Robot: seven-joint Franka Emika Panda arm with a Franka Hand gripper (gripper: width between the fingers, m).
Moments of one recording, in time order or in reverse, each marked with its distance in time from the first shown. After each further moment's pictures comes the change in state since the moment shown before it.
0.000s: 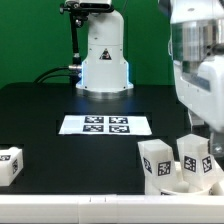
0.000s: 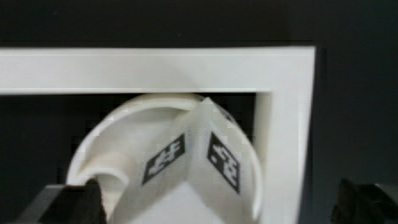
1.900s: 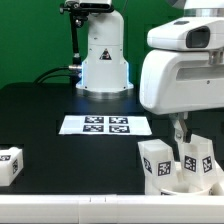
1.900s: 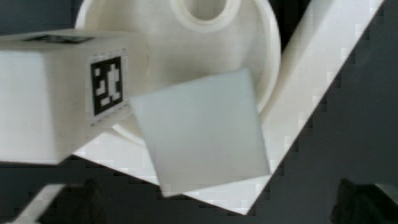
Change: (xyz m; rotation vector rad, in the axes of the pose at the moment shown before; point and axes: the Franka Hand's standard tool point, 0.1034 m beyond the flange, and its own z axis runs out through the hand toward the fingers) arm 0.005 0.001 0.003 -0.138 0.021 -1.787
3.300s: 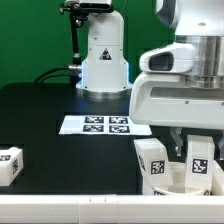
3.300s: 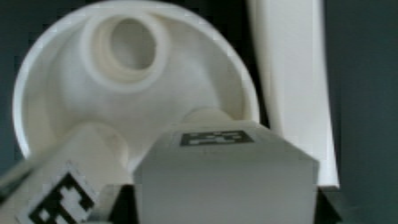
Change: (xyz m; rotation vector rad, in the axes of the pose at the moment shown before) arm -0.003 0.005 0.023 0.051 0.000 0.796
